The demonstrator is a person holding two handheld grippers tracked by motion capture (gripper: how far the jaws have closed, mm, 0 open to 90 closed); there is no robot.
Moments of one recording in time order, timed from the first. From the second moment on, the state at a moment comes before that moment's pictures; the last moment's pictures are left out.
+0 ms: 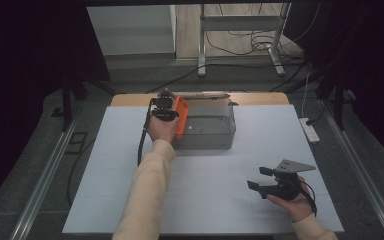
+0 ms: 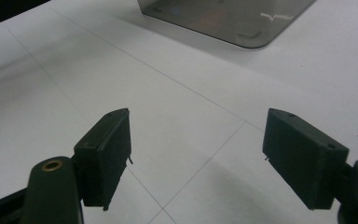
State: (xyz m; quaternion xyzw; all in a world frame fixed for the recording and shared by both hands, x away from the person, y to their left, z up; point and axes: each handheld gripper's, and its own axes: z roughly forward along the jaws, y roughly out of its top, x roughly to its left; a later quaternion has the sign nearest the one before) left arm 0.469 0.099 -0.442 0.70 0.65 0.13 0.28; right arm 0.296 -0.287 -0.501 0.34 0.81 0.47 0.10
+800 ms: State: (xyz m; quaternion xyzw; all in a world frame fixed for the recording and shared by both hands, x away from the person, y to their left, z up) left arm 0.468 0.089 -0.443 0.70 0.64 0.12 0.28; right arm 0.296 -0.287 -0.501 0.34 0.81 0.47 0.10
